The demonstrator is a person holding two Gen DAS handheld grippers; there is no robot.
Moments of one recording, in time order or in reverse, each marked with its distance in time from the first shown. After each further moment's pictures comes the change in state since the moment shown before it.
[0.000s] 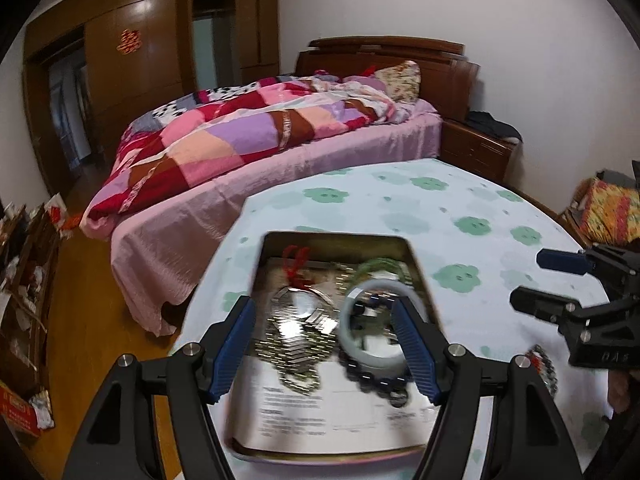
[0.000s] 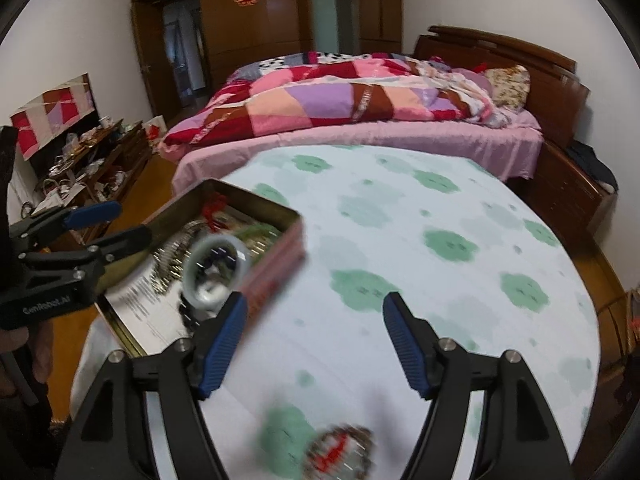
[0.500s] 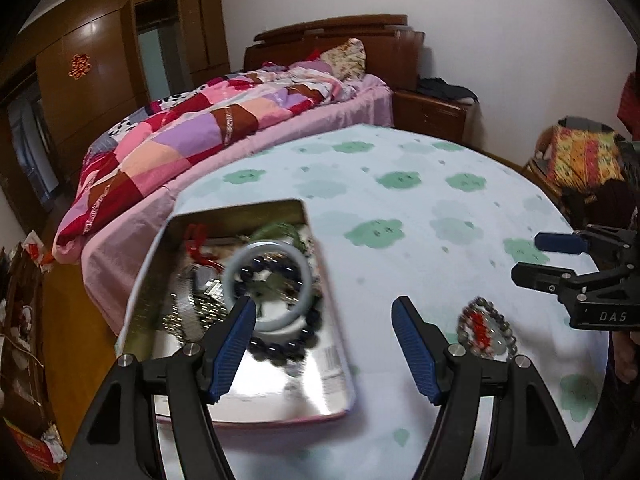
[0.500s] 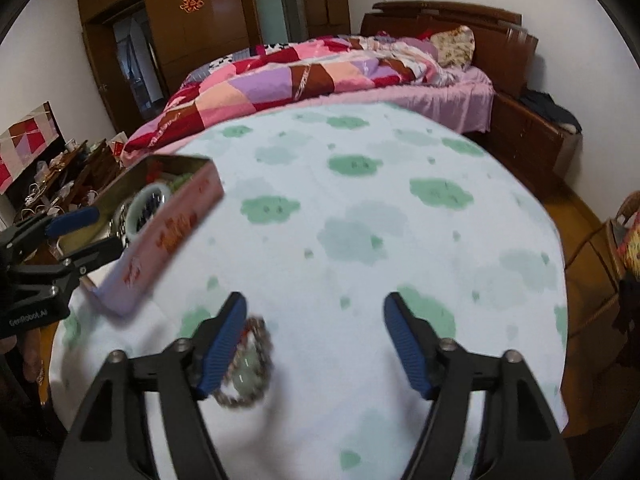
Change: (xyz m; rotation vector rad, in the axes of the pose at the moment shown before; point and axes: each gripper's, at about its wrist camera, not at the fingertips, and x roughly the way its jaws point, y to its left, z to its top) left arm 0.000 -0.076 -0.027 0.154 0.051 -0.079; right arm -0.032 -0.062 -0.070 0.151 0.043 -0.059
